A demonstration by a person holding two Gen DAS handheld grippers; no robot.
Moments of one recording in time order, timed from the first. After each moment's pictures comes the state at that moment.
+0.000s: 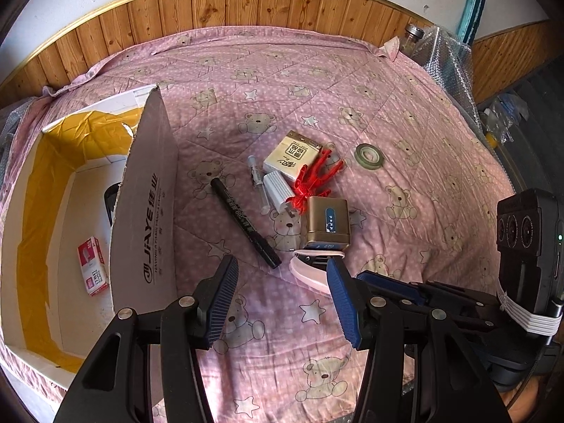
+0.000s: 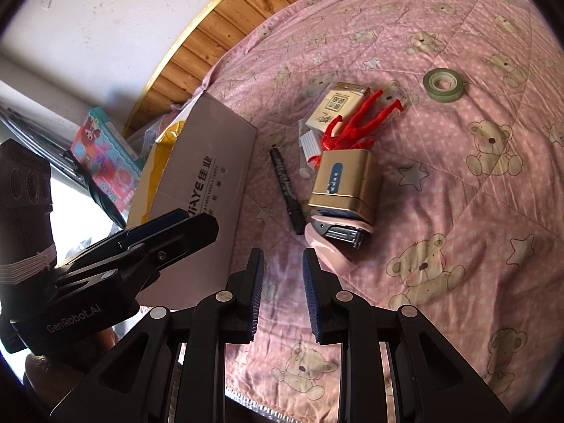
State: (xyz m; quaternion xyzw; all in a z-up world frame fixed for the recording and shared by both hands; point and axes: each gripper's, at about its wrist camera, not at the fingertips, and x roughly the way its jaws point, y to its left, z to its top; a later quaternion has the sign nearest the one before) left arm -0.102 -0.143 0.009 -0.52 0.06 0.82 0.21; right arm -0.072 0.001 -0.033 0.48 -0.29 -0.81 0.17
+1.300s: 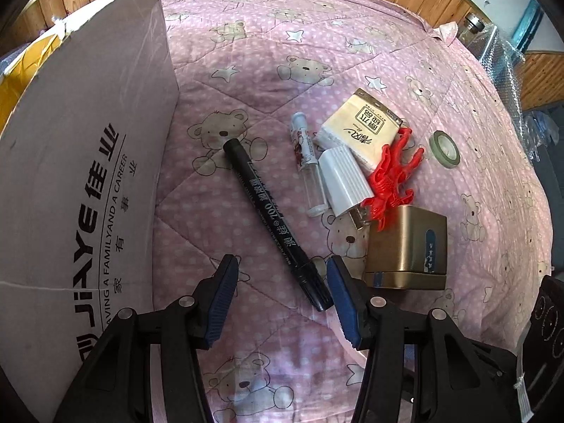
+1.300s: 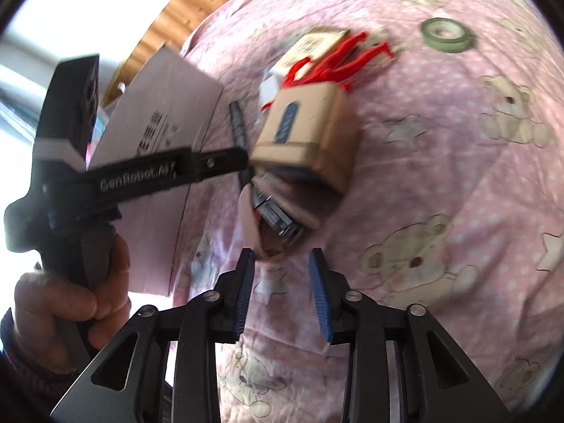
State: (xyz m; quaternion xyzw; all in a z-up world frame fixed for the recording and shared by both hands) left arm -0.174 -0.147 -0.087 -0.59 0.02 0.79 0.17; right arm -0.088 0.000 -0.094 0.52 -0.26 -0.80 0.16
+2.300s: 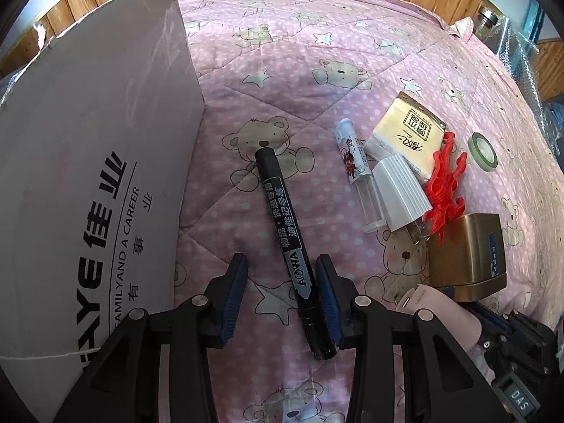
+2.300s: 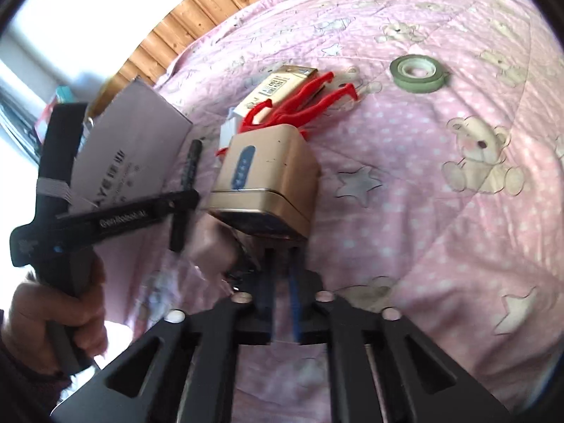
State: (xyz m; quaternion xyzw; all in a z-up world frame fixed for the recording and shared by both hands) left arm -0.191 -0.163 -0.098 -0.56 0.07 0.81 0.13; right arm -0.104 0.017 -0.091 0.48 -0.21 -0.84 0.12
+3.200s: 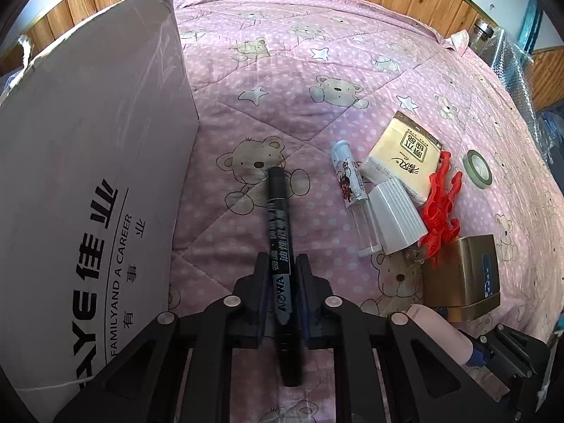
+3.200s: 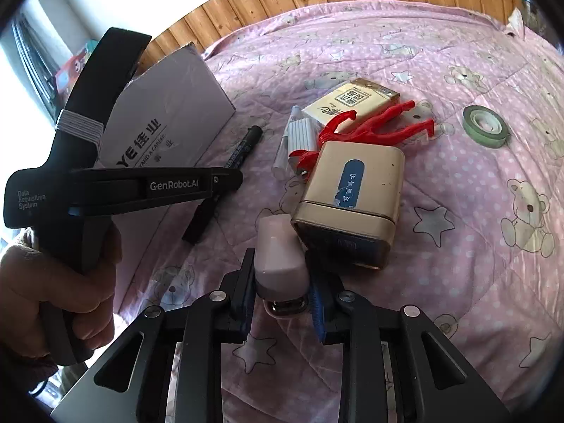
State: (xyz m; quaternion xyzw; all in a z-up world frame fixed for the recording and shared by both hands) left arm -0.180 -0.162 -0.108 -0.55 0.04 0.82 0.15; right arm -0.113 -0.034 -0.081 0.46 -0.12 -0.86 0.17
